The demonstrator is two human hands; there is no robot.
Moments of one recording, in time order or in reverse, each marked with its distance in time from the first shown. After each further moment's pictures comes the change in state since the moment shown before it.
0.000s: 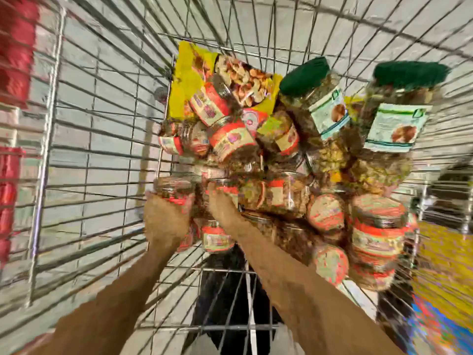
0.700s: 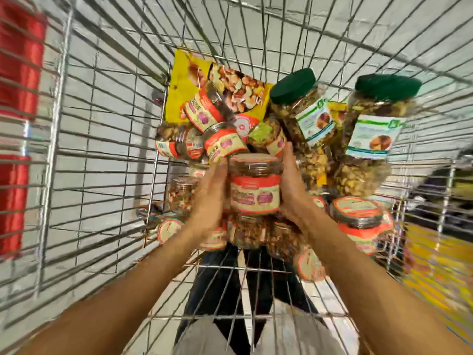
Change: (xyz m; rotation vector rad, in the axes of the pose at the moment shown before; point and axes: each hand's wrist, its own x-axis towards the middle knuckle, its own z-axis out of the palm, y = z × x) left_hand -0.055 0.104 -0.040 -0.959 -0.503 0.077; right_hand -0.073 0.002 -0.137 1.061 0.047 0.000
